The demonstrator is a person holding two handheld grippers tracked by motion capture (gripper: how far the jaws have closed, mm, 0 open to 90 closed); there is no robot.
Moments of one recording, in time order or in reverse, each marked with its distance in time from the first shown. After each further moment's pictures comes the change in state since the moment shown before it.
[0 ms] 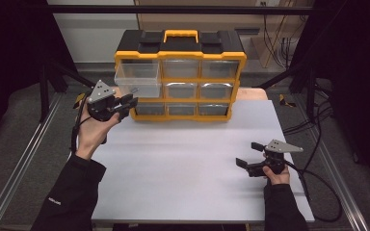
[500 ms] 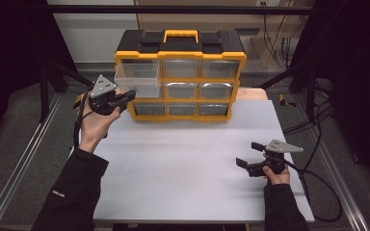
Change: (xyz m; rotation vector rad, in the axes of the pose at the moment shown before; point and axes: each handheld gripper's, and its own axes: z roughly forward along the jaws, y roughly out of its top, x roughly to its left) left arm 0.008 0.008 0.012 -0.012 0.029 0.033; right arm 0.000 0.000 0.000 -0.003 0.000 0.003
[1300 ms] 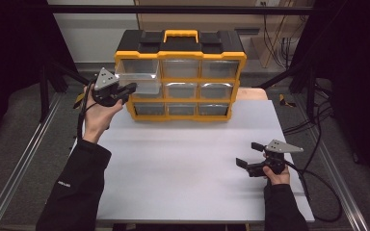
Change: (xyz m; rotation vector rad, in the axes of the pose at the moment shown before) left arm 0.012 0.006 0.019 -0.017 0.016 0.004; right arm 0.001 0.000 0.000 0.000 0.001 0.001
